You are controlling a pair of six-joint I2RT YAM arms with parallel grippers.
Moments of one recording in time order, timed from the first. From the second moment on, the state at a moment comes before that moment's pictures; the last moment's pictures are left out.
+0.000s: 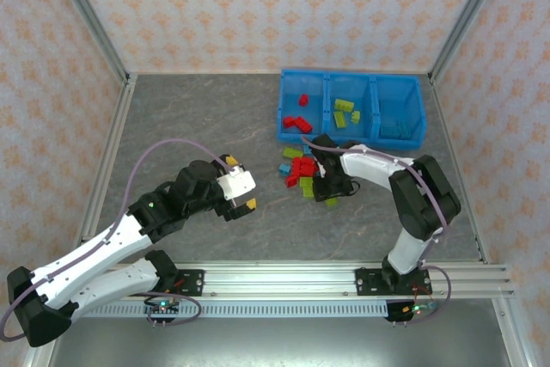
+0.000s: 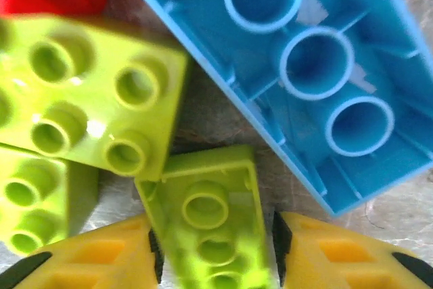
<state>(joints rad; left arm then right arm) -0.76 0.84 0.74 -0.50 -0.05 0.46 0.54 1.72 1.02 -0.82 -0.03 0.30</state>
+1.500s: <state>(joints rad) -0.71 1.25 1.18 -0.66 -0.15 -0.05 0.28 1.29 1.28 -0.80 -0.10 0.58</state>
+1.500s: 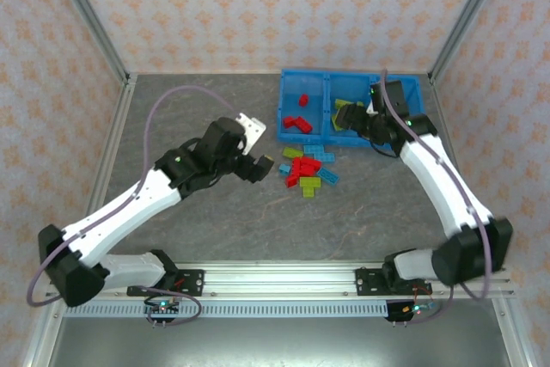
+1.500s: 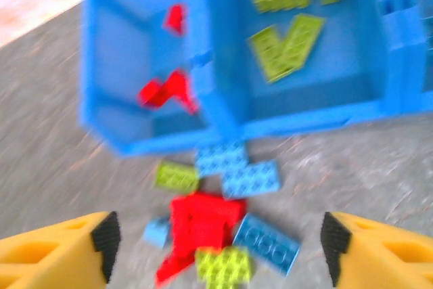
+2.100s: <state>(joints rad) -0.77 1.85 1.32 -0.65 -0.01 -0.20 0.41 0.95 1.01 -0.99 -0.23 0.70</state>
